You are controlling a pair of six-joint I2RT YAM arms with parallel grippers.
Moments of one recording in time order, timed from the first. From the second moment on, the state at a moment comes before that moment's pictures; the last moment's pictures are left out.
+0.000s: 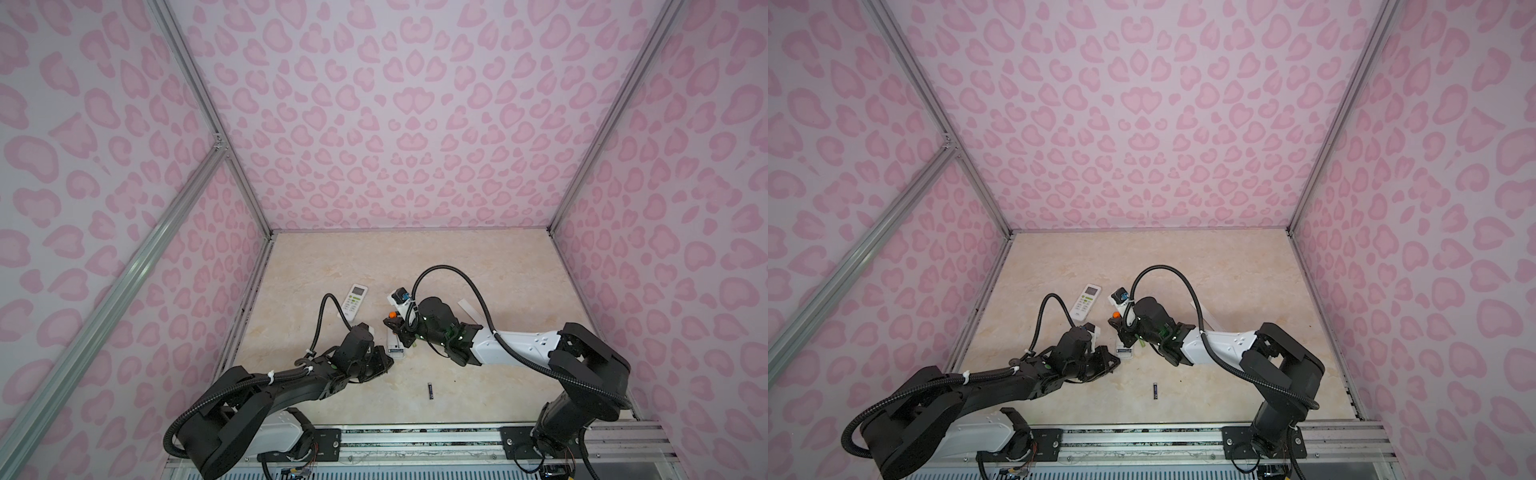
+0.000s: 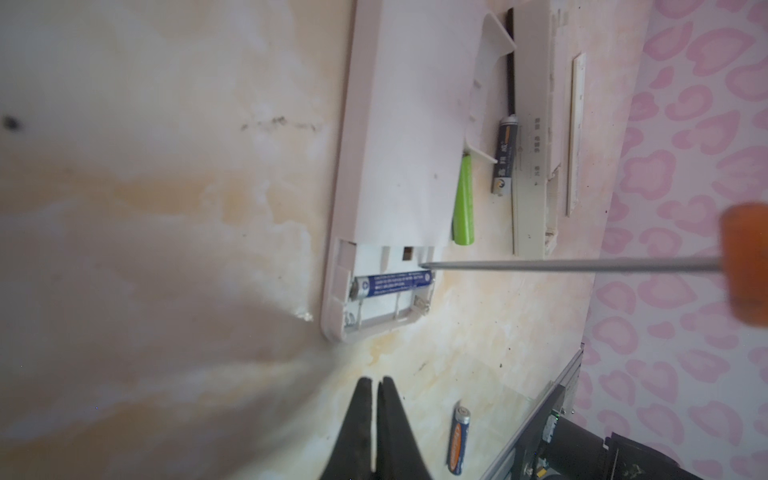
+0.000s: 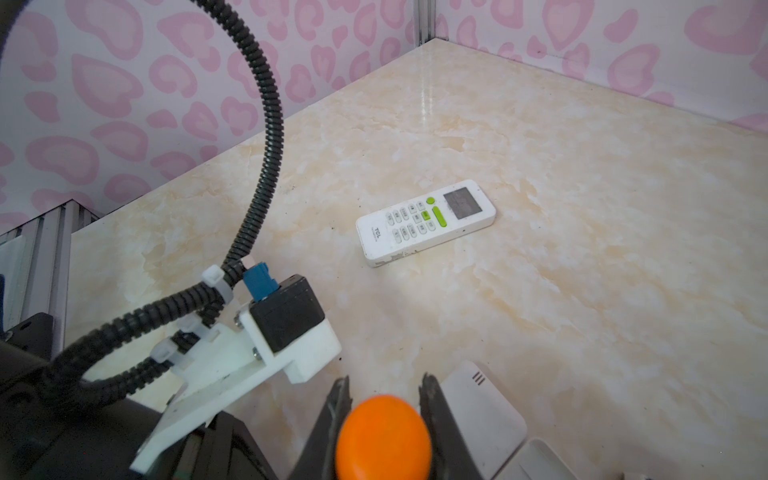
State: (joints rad) left arm -0.72 1.29 0.33 0.15 0.26 -1.06; right arm 0.92 1.66 0.85 0.36 -0.08 0.14
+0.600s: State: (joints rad) left arm -0.71 1.32 0.35 0.15 0.25 -1.06; right arm 0.94 1.63 0.74 0.53 -0.05 0.14
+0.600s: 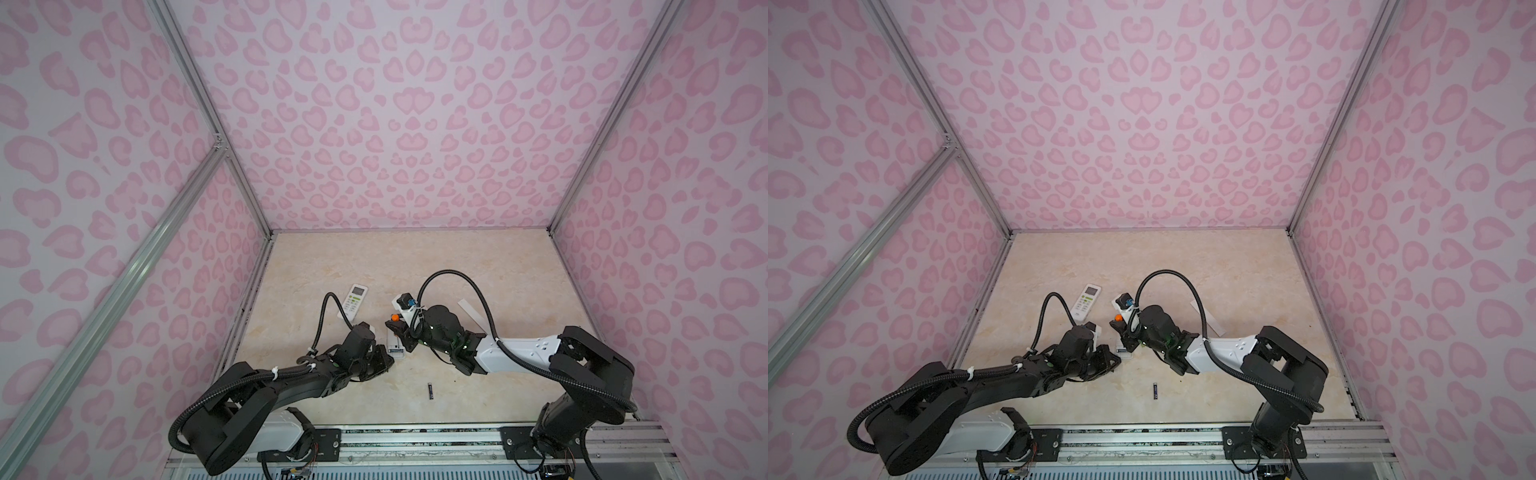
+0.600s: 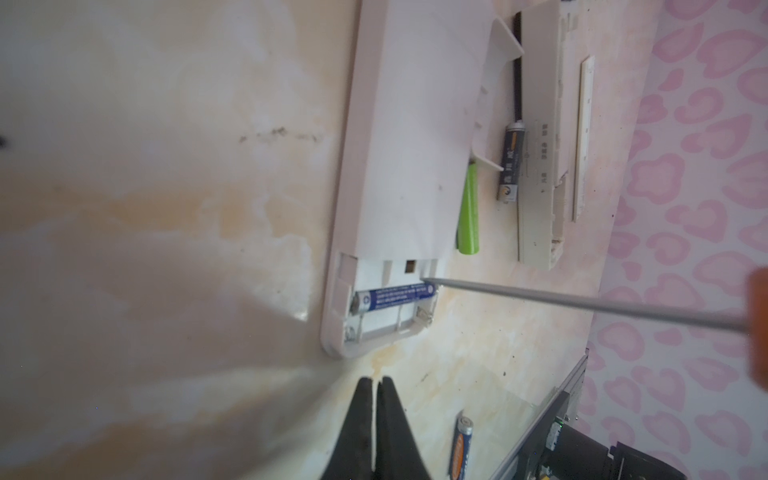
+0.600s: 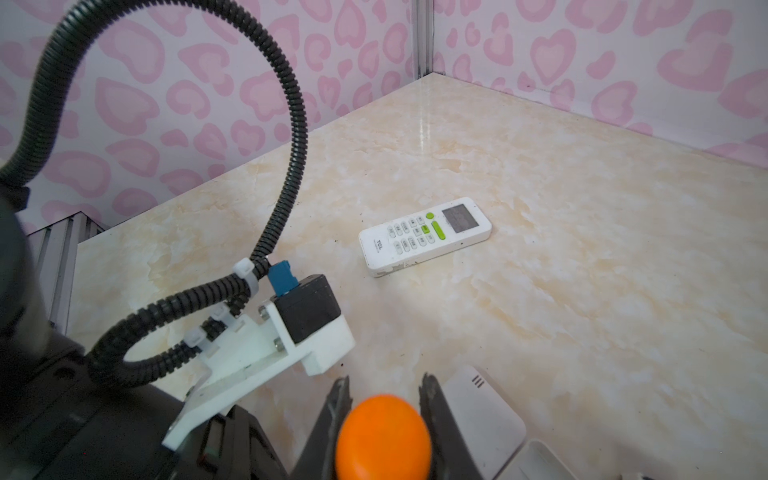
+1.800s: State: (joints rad) left arm -0.71 1.34 0.35 0.15 0.25 -1.06; right arm 1.00 1.65 0.66 0.71 0.03 0.06
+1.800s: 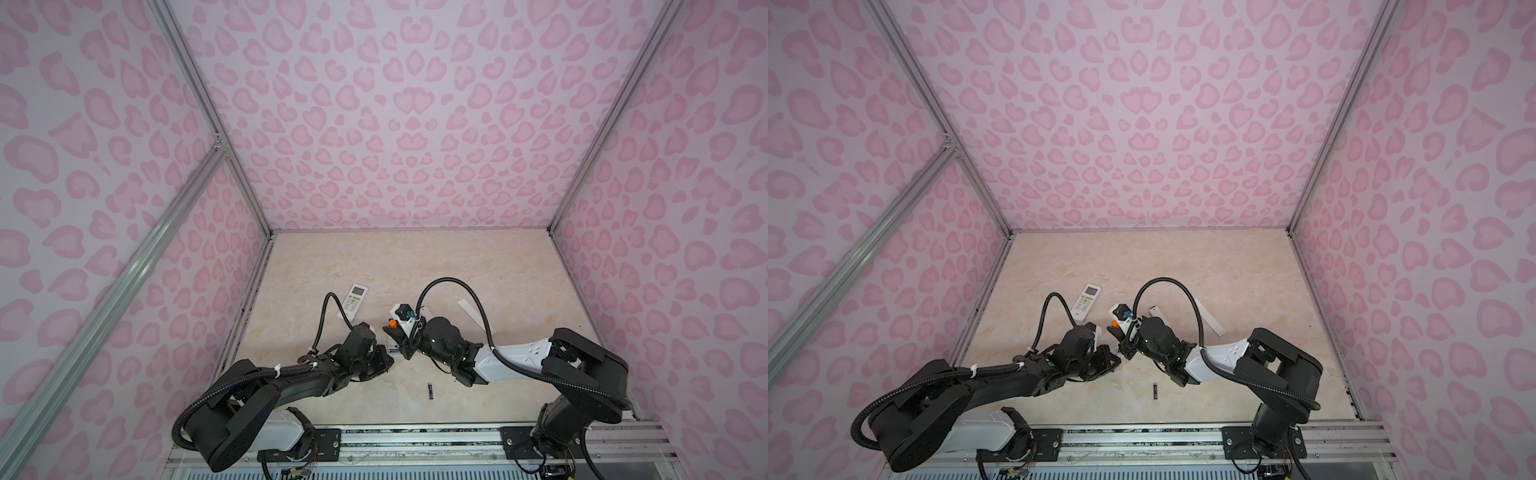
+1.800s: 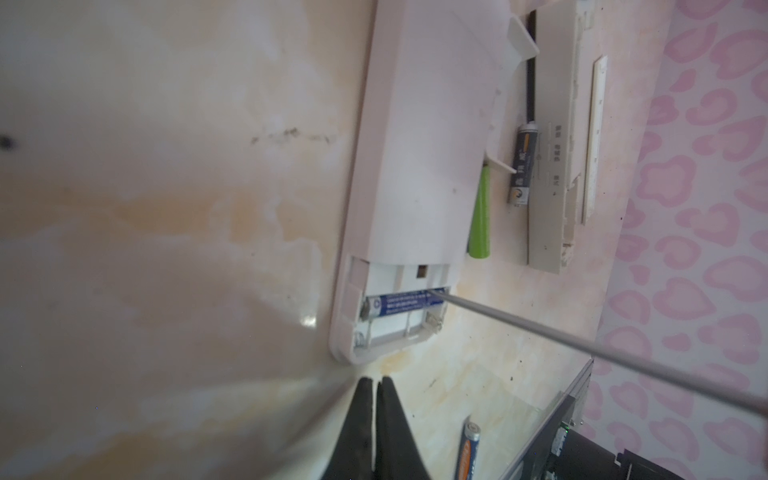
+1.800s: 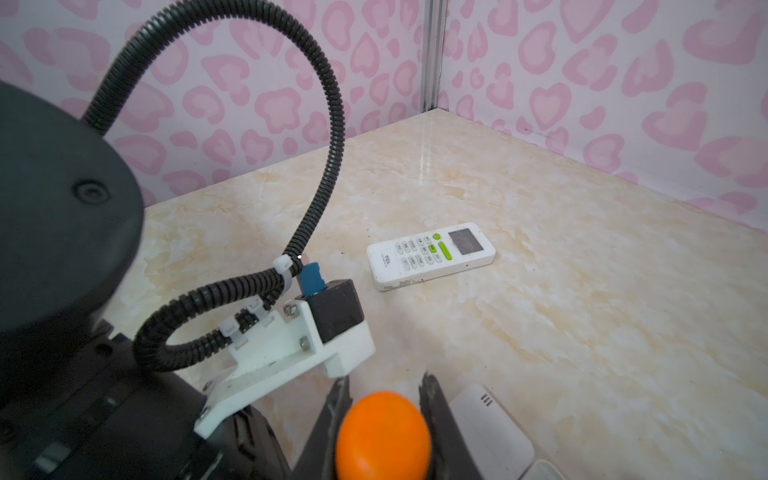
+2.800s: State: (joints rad) left arm -0.71 1.32 0.35 0.15 0.25 -1.06; right arm 1.01 1.60 0.66 0.64 0.08 0.04
